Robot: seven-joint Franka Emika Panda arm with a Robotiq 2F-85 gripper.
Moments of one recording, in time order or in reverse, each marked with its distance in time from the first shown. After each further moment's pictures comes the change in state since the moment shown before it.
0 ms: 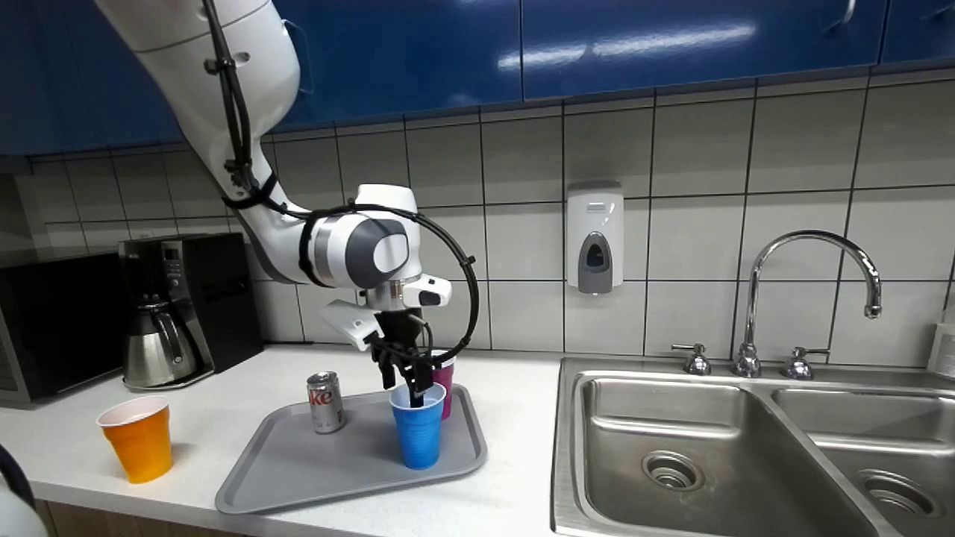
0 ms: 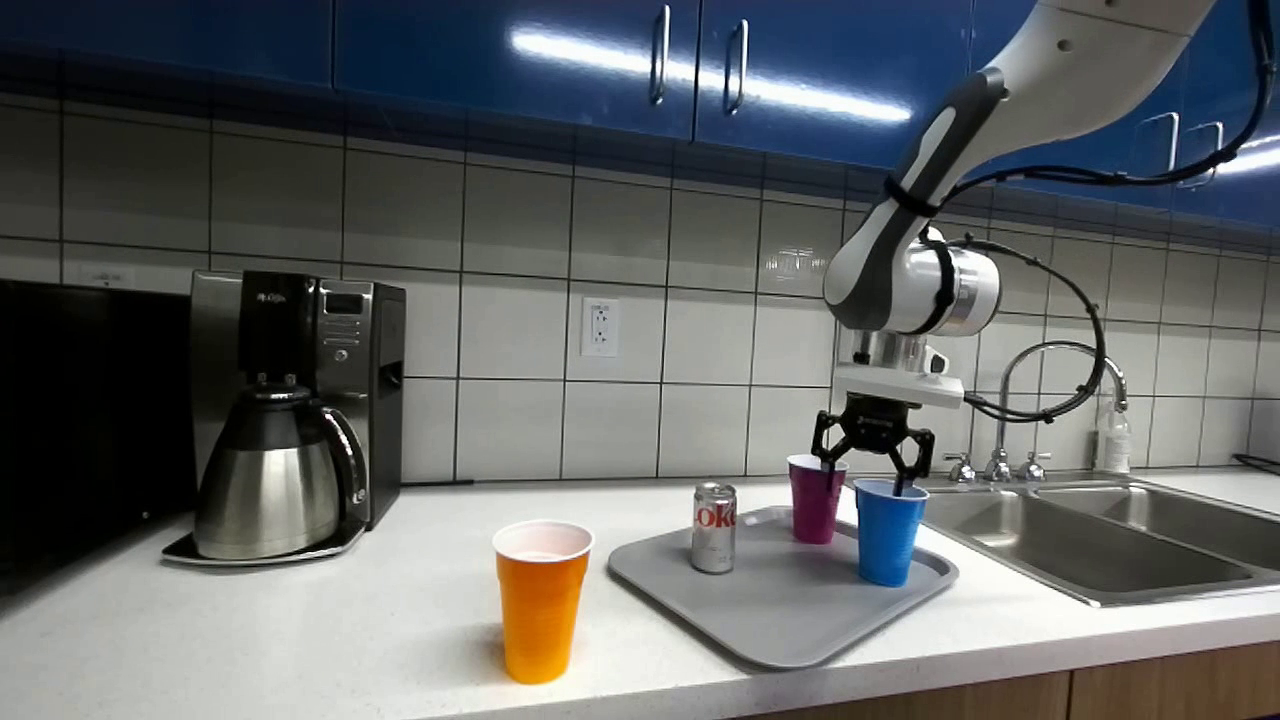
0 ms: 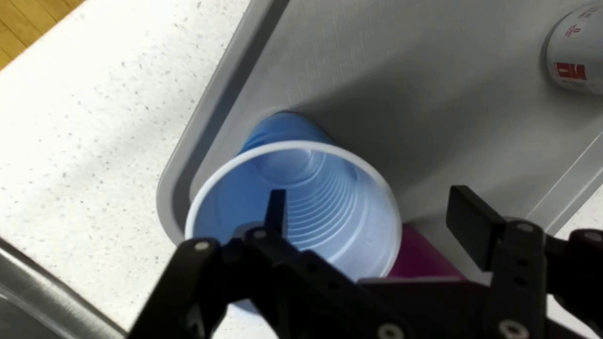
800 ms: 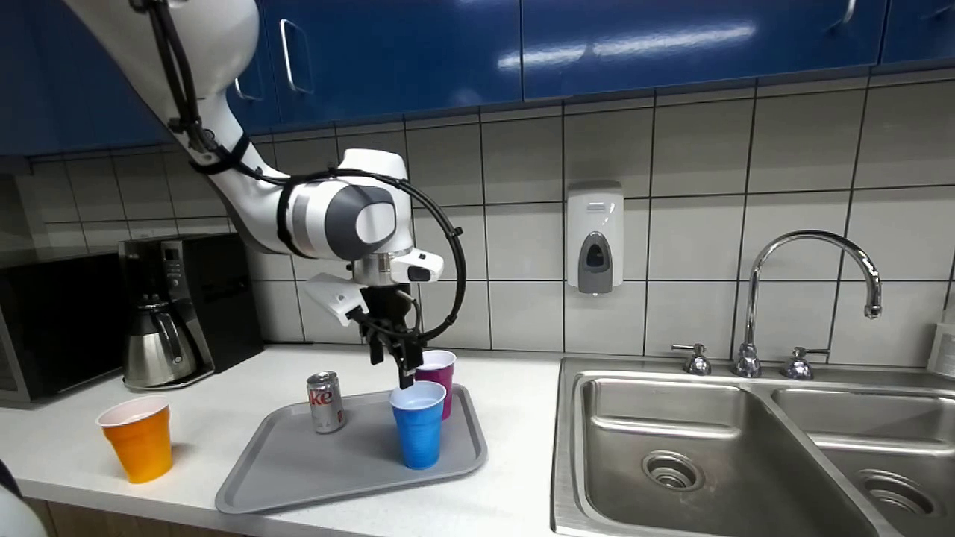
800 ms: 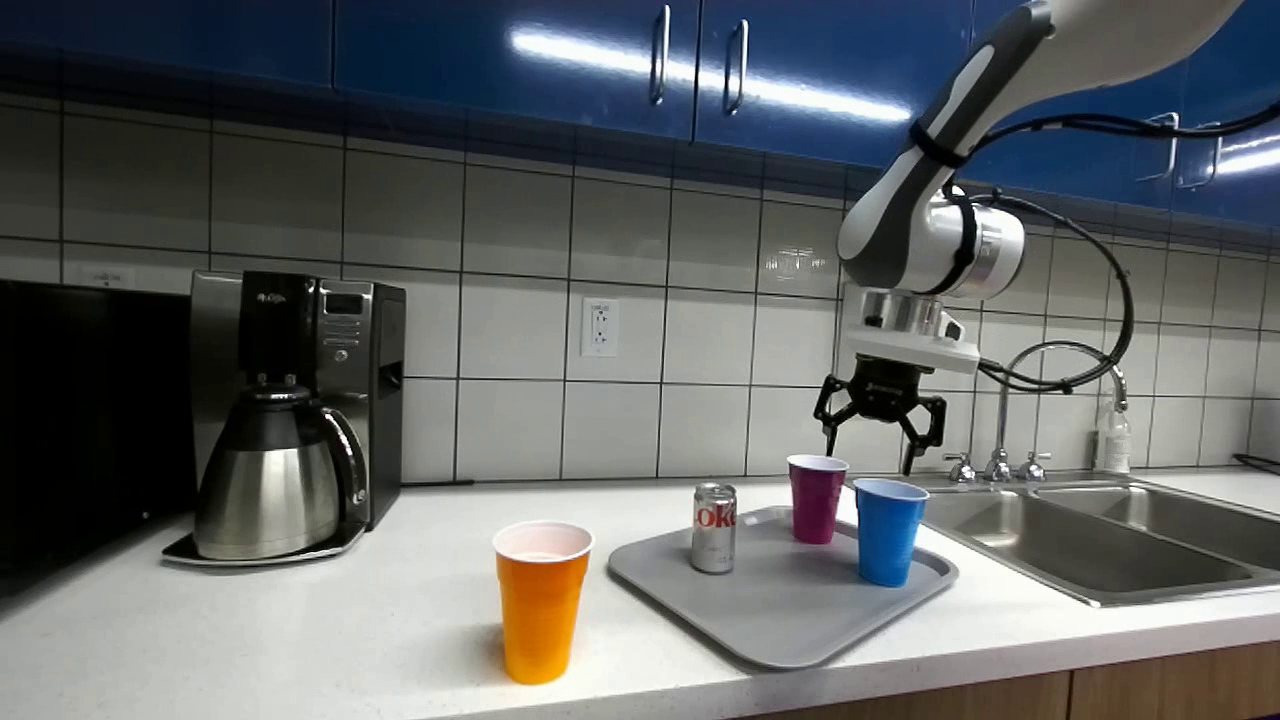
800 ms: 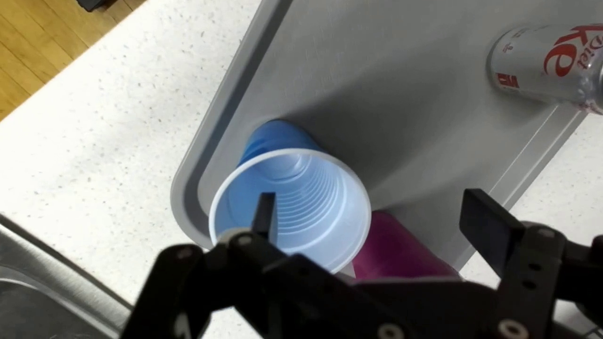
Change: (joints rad) arm -0.003 -0.151 0.006 -0.061 0.036 -0.055 0.000
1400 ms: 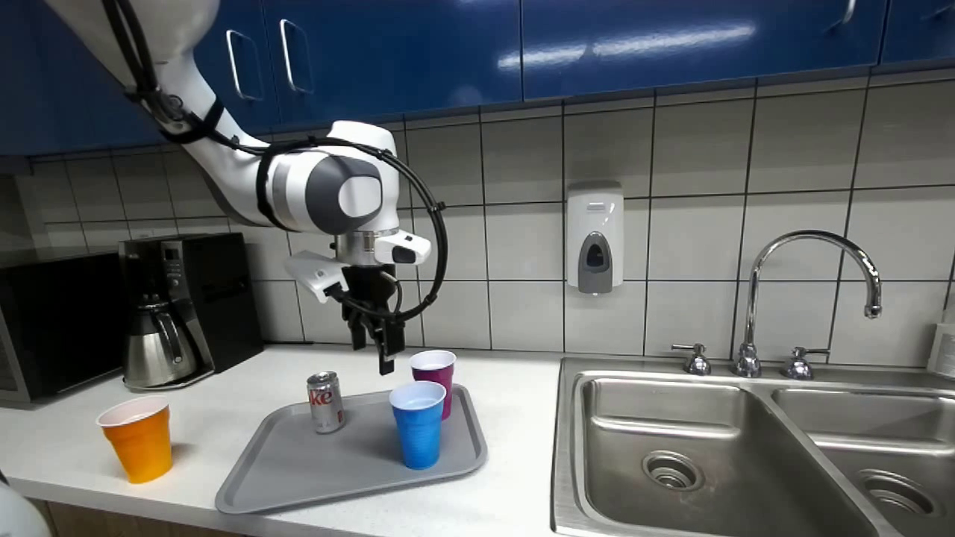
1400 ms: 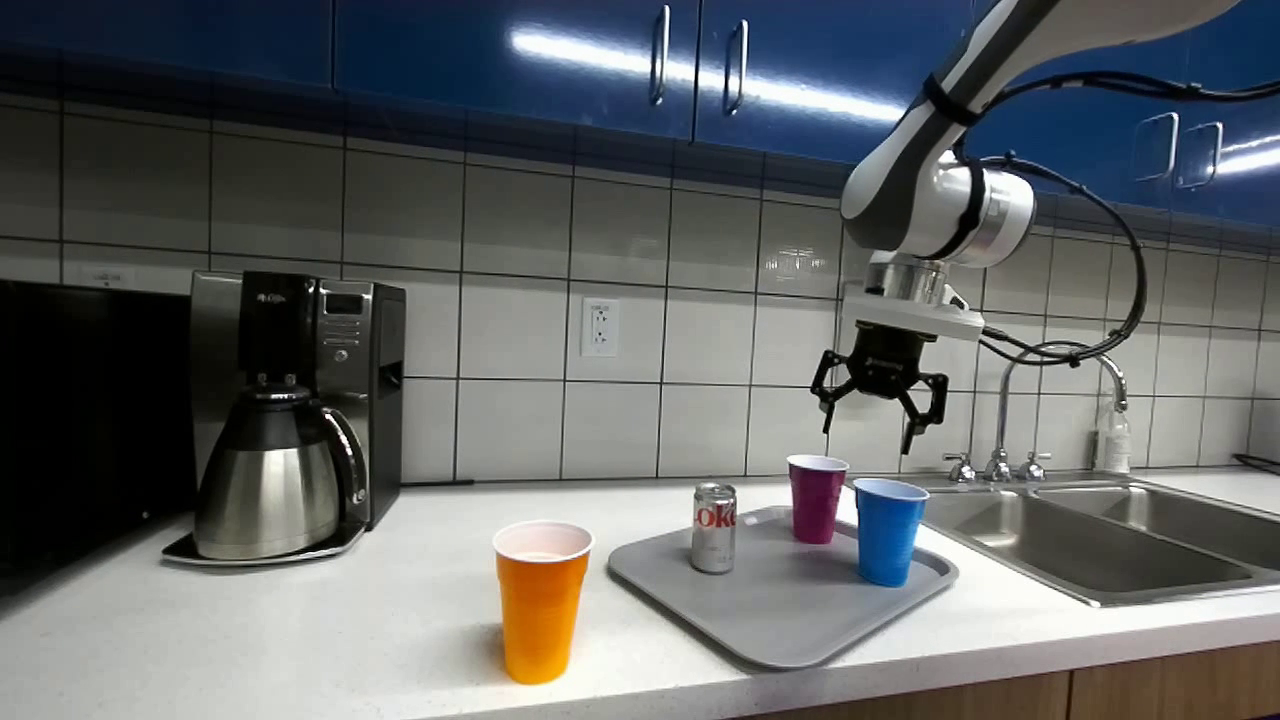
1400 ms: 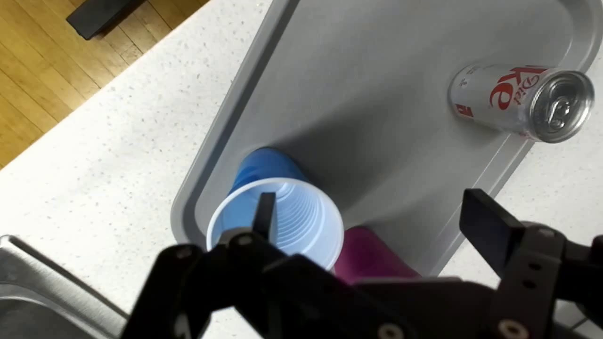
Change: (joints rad) arm 0.011 -0.098 0.009 -0.012 0.041 -0.109 0.011
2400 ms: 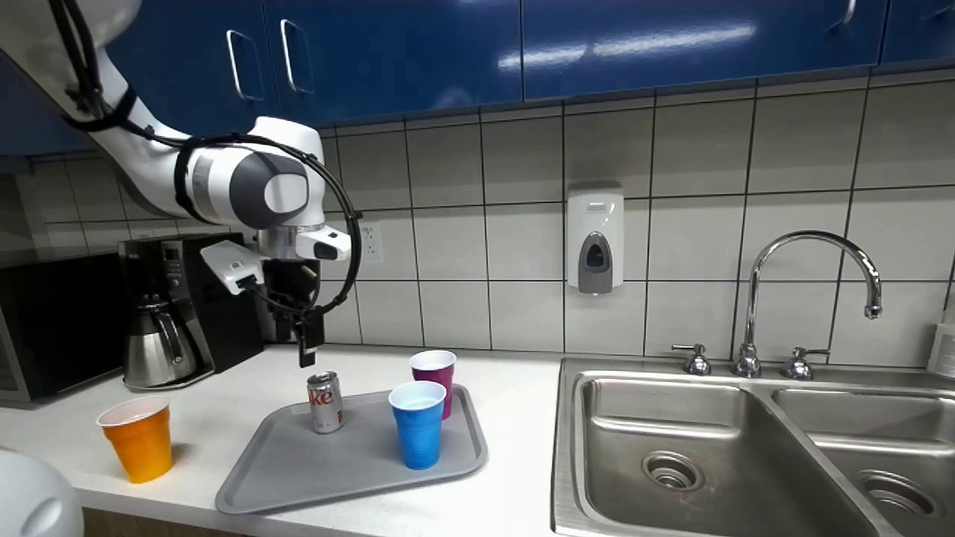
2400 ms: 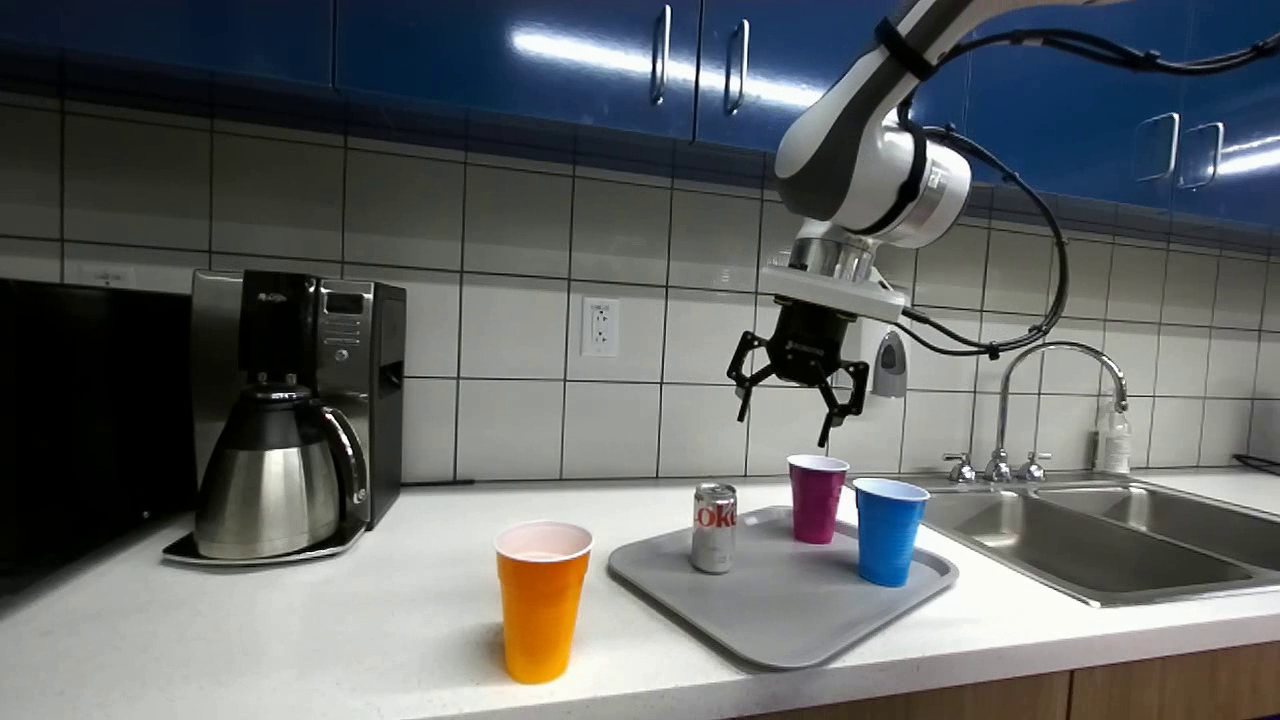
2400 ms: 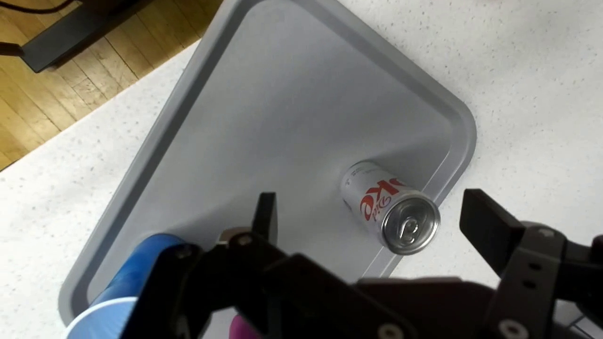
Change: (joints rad) arm 0.127 -0.032 0.113 0.000 0.098 -0.016 0.103
